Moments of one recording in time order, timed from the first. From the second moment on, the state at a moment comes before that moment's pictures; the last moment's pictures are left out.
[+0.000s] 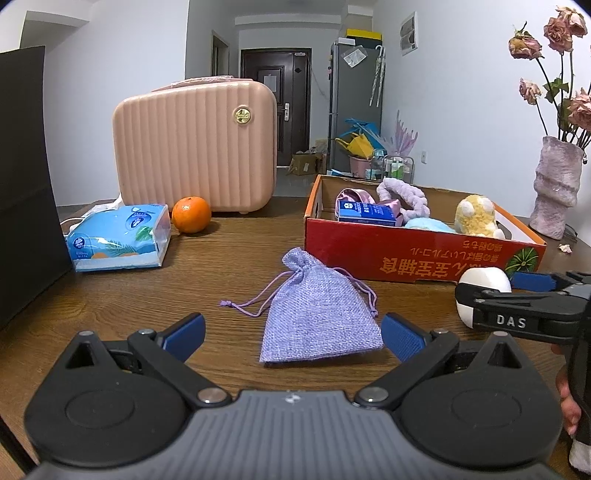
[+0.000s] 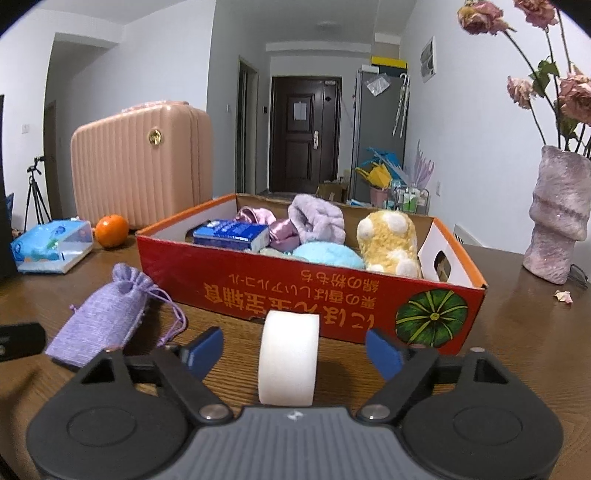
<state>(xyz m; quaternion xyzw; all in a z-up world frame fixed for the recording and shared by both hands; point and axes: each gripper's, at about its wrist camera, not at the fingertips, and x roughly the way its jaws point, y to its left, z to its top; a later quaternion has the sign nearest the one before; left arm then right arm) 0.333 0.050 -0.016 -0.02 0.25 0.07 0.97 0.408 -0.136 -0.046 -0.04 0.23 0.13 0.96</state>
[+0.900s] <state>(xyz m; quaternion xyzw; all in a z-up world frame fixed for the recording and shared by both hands) 0.335 0.054 -0.015 -0.03 0.25 0.07 0.97 0.413 -0.148 -0.049 -0.03 0.25 0.13 0.96</state>
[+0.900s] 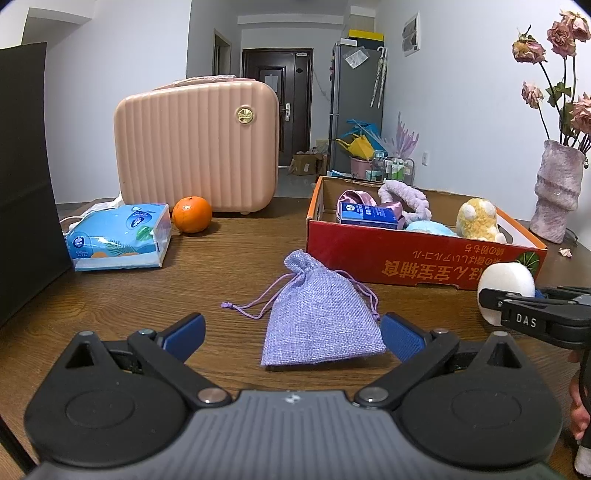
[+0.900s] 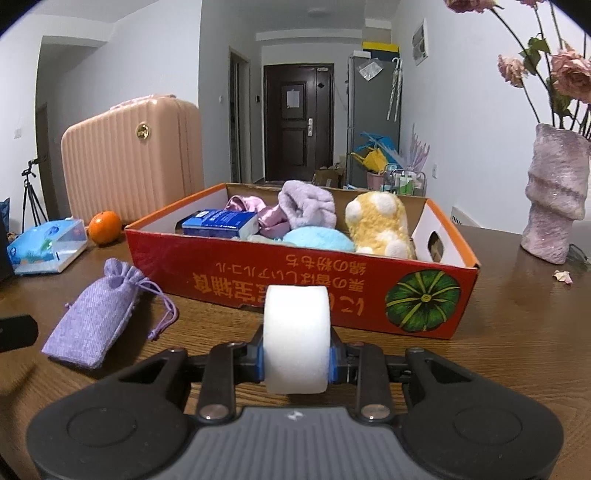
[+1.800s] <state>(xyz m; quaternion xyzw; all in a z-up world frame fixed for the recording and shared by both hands) 0.410 0.042 -0.036 0.00 0.30 0.06 0.95 0.394 -0.166 -0.048 -0.02 0.24 0.10 0.97</state>
